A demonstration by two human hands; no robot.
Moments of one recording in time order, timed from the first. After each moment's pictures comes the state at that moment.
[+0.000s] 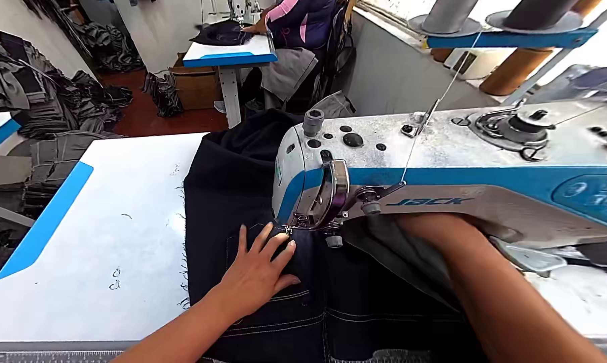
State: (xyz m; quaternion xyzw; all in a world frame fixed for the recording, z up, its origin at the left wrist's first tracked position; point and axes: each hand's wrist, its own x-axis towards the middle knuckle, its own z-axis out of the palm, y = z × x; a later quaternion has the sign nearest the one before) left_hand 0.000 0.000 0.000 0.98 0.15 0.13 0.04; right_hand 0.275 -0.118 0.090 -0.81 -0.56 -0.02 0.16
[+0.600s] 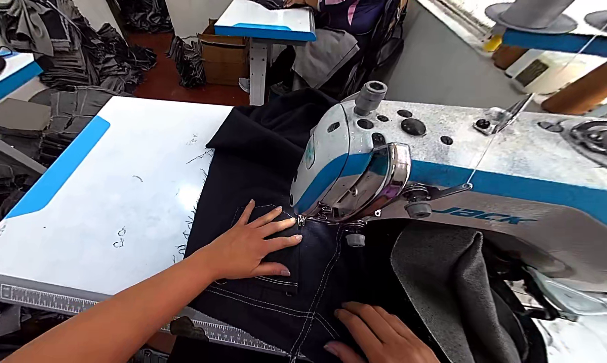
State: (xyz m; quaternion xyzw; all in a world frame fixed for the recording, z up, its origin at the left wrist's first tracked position) left_hand -0.019 0.037 -0.006 0.98 0.08 0.12 0.10; right_hand 0.168 -0.213 0.040 -0.66 -0.74 0.04 0.14
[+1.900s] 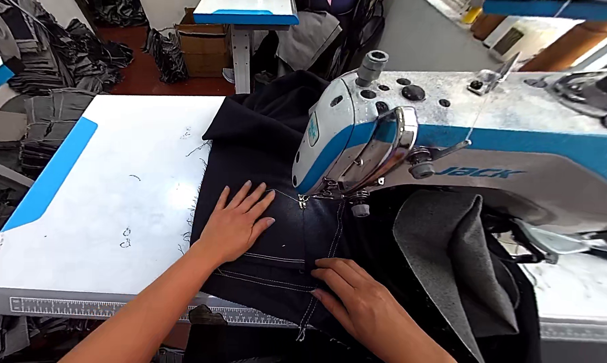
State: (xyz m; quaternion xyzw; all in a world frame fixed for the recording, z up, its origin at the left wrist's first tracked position) left_hand -0.039 0.044 -0.006 0.96 0.25 0.11 0.09; right_hand 0.145 -0.183 -0.006 -0.63 -0.74 -0.03 0.23
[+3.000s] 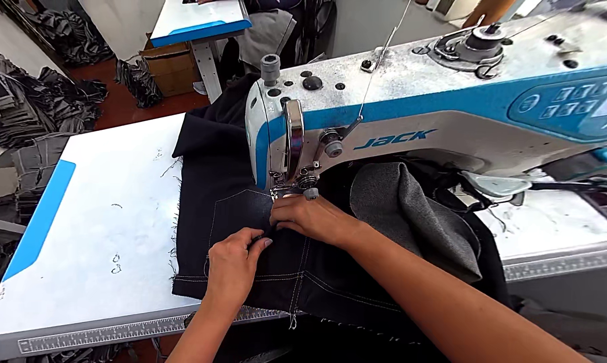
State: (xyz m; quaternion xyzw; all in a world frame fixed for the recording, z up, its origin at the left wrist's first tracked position) left_hand -0.025 -0.050 0.024 0.87 0.37 0.28 0.20; right_hand 0.196 -0.078 0.015 -0.50 -0.83 0.06 0.26
